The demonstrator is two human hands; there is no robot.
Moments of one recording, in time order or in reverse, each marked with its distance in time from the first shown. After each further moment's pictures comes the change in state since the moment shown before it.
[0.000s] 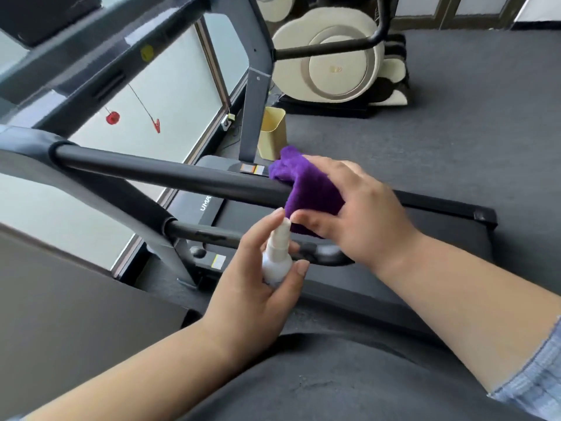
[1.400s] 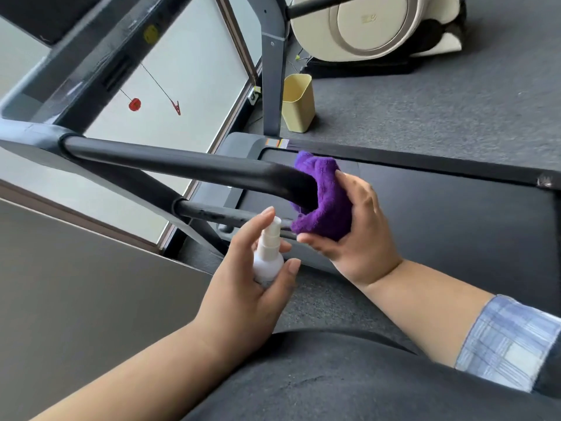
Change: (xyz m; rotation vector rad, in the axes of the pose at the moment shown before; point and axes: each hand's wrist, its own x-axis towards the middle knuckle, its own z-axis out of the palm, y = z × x) left_hand -0.018 0.022 0.040 0.248 -0.022 -0.139; right_hand -0.061 0.087 0.055 0.319 0.253 -0.047
